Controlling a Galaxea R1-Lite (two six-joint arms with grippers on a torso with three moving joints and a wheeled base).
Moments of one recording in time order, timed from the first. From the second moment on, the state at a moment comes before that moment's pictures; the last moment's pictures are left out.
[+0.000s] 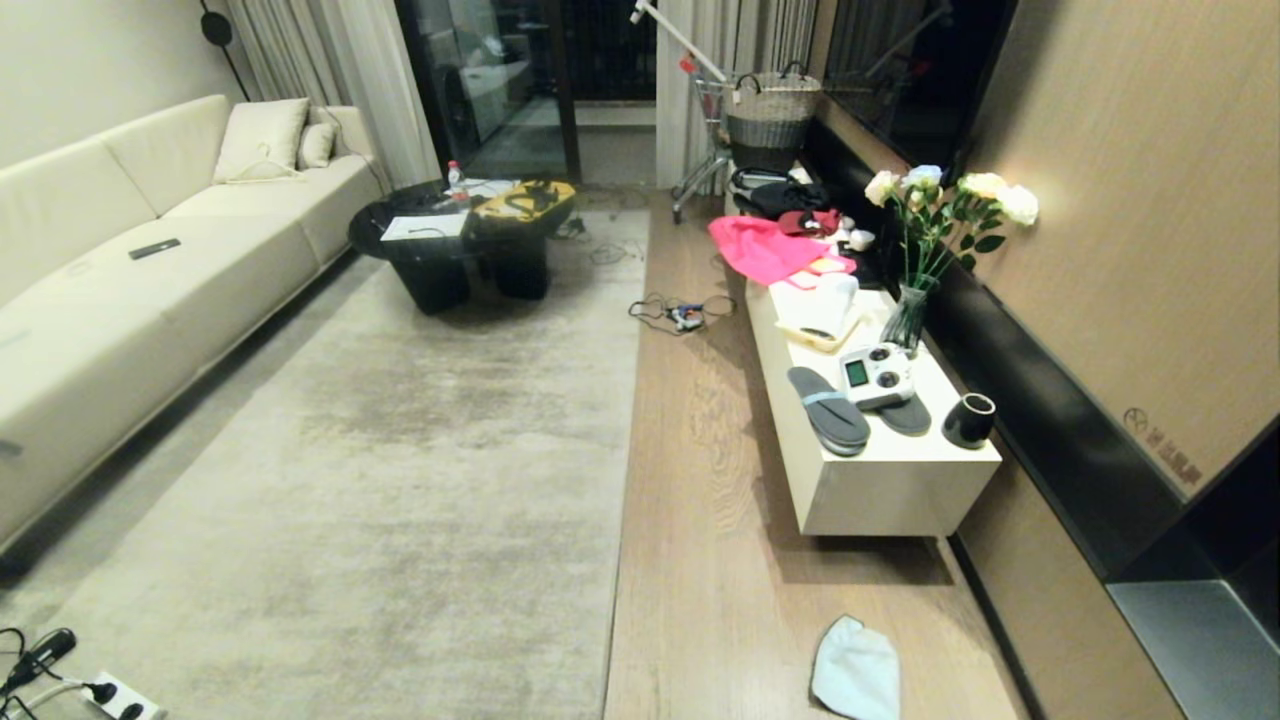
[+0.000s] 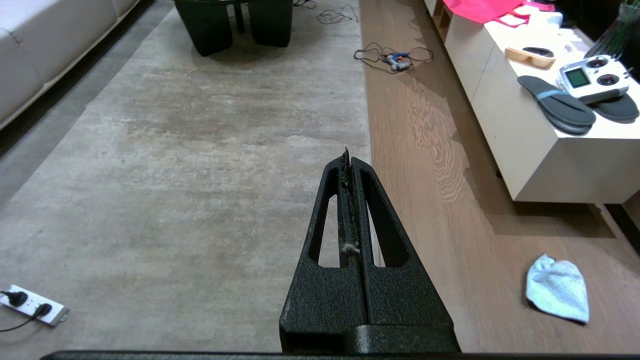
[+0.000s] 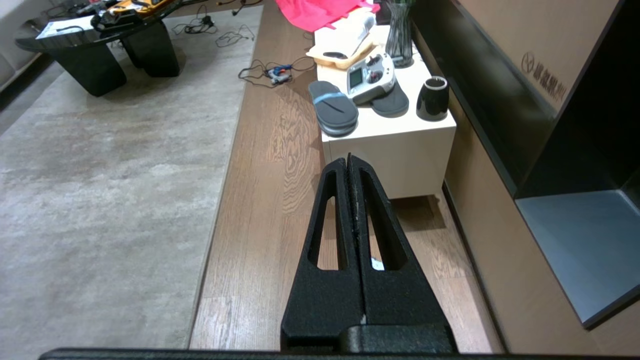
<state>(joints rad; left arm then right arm) 0.00 0.00 0.00 0.00 0.00 -0.02 0.00 0.00 0.00 -0.02 -0.06 0.10</state>
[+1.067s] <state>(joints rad) 0.00 0.00 0.00 0.00 0.00 -0.02 0.00 0.00 0.00 -0.02 -0.06 0.11</state>
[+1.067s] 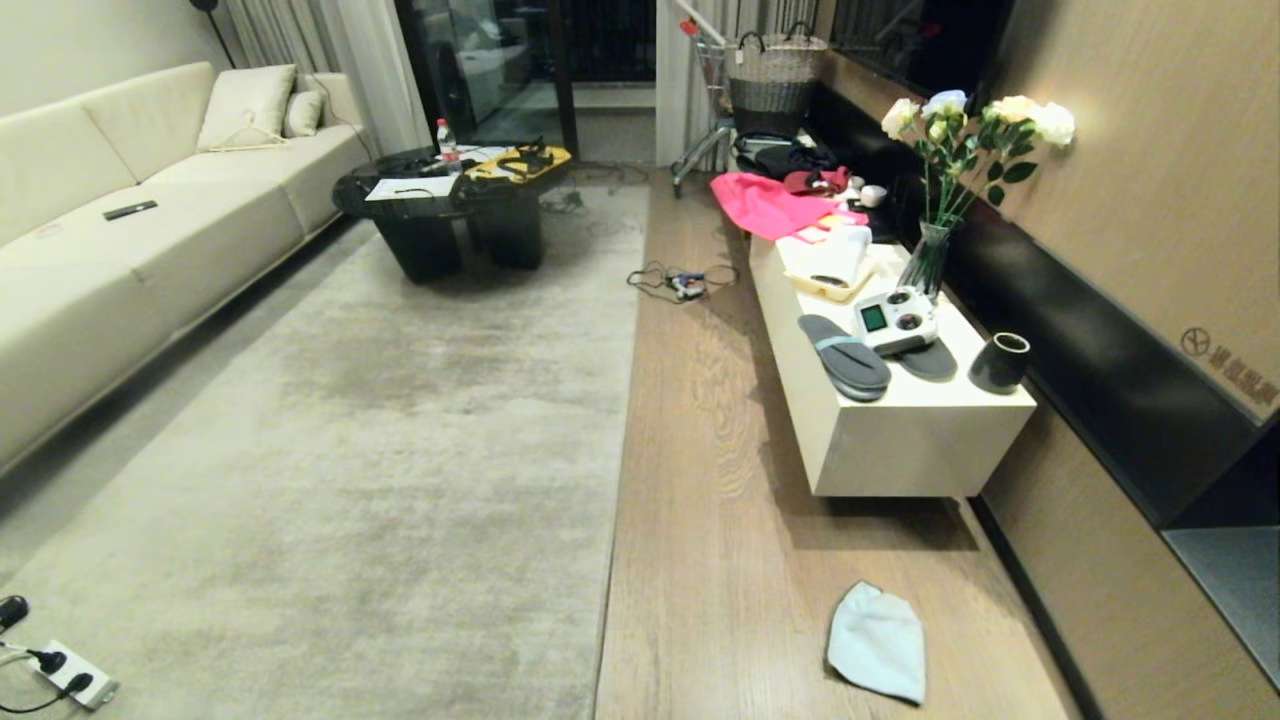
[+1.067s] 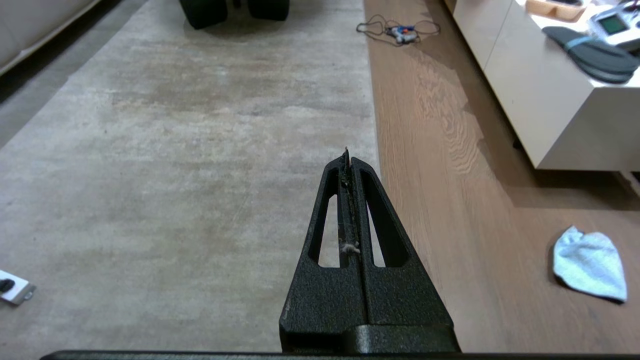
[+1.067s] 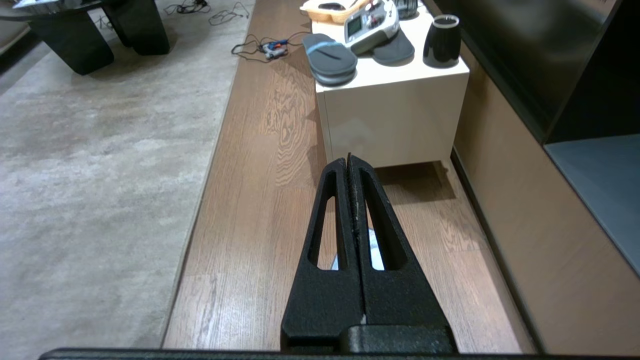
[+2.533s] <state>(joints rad) 0.00 0.00 0.00 0.00 0.00 -0.02 0.00 0.00 0.00 -0.02 -0.06 0.10</state>
